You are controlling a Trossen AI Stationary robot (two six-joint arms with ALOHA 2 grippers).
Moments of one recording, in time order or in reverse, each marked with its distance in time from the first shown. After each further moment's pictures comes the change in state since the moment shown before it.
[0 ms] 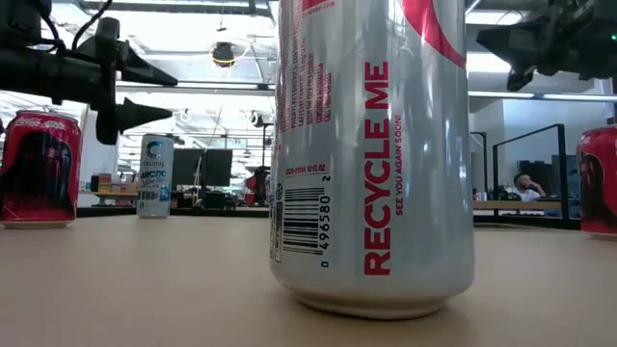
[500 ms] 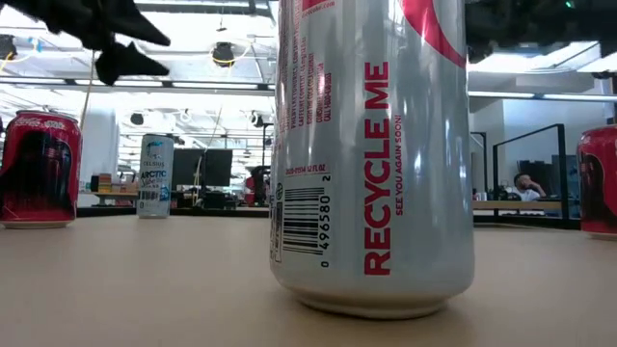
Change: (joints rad) left arm 0.000 0.322 0.584 -0.686 0.175 0.179; right arm 0.046 0.473 0.274 0.013 -0.052 -0.081
